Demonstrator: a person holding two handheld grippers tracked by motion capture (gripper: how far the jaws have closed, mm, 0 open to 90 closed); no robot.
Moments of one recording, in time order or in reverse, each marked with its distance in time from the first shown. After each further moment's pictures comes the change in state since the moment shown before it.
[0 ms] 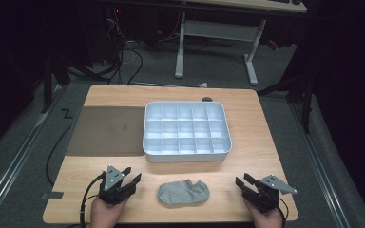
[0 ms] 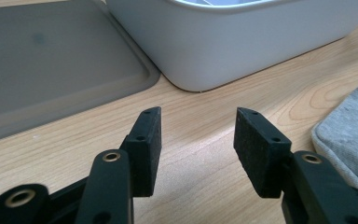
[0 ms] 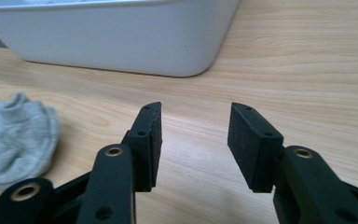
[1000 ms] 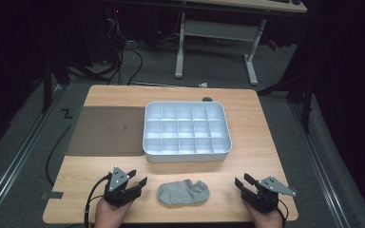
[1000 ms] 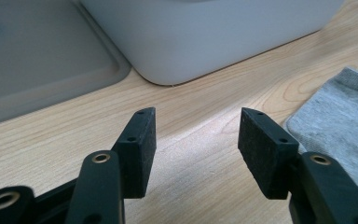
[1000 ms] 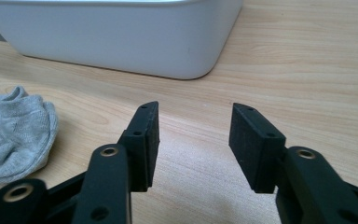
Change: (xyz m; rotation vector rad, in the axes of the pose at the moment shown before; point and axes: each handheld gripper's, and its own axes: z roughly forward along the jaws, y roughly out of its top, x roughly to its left) left arm -0.011 -0.001 0.005 0.023 -0.063 -0.003; right arm 0.005 -0.002 -0.002 -0.022 -0.018 -0.054
